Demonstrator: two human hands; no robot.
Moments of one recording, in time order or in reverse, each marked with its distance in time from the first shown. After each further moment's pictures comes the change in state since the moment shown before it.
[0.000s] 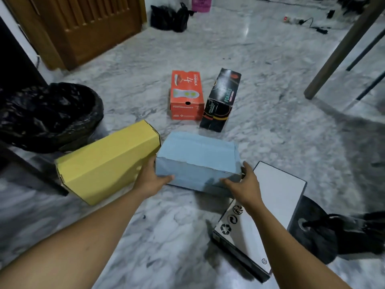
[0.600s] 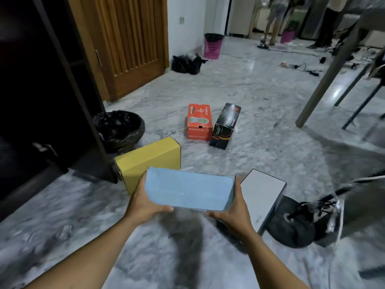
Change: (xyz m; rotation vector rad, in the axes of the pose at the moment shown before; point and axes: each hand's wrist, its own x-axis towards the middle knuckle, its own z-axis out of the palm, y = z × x) left_hand -0.232 0.040 -0.087 -0.140 0.120 0.182; right_hand -0.207 -0.048 -0.032 0.189 -0.200 -0.377
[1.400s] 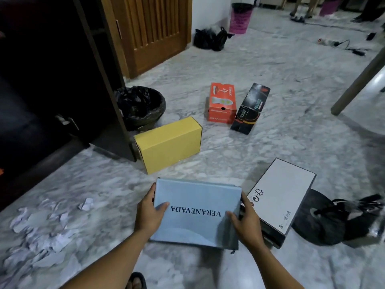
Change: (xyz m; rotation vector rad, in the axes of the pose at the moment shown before) left_hand -0.046 -0.094 0.000 0.173 0.225 -0.260; right_hand -0.018 0.101 0.049 -0.107 -0.002 0.208
